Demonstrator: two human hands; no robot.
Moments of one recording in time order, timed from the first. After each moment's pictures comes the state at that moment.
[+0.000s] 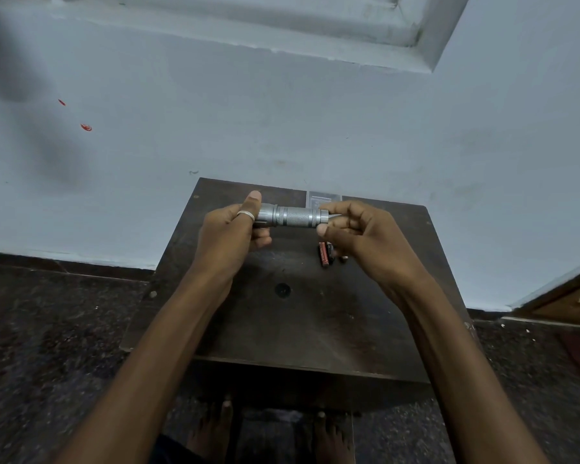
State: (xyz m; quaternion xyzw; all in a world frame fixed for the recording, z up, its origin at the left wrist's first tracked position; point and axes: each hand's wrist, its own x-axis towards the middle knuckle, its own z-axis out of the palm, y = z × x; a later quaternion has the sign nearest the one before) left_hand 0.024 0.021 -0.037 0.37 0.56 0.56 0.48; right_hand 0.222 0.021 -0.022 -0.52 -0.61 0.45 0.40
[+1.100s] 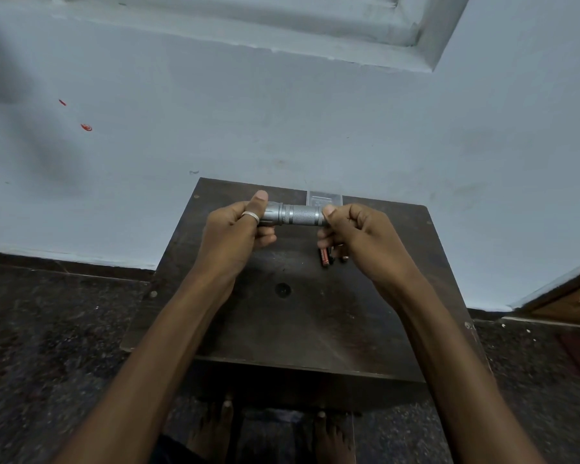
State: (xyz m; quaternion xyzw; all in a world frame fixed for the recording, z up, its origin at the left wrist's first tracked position) left_hand 0.026 0.022 -0.039 0.39 0.55 0.56 0.49; right_hand 0.214 0.020 -0.025 -0.55 -0.58 0.44 0.41
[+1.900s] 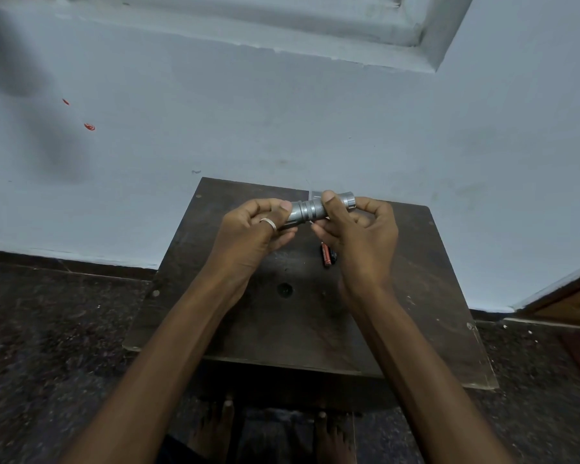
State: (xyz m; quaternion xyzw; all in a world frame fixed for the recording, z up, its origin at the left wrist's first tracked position) left_hand 0.034 0.012 -0.032 0.37 0.48 0.55 0.57; right_hand 0.170 0.008 -0.023 -0.48 -0.31 0.47 0.67
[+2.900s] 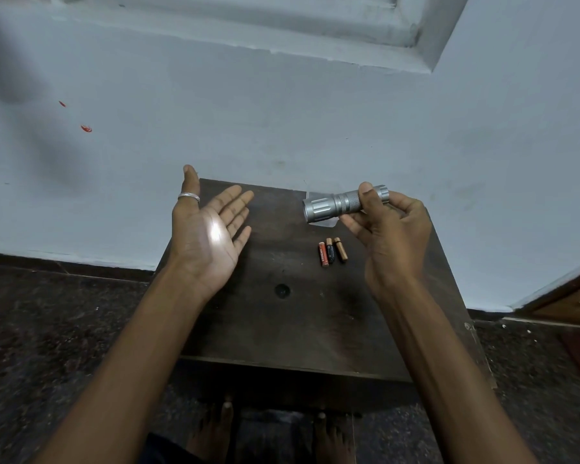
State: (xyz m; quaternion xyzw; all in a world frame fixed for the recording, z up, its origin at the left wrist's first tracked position) left_hand -0.003 0.019 -0.022 0.22 0.40 0.55 0.69; right_hand 0.200 0.014 -0.006 -0.47 -0.27 0.46 0.71
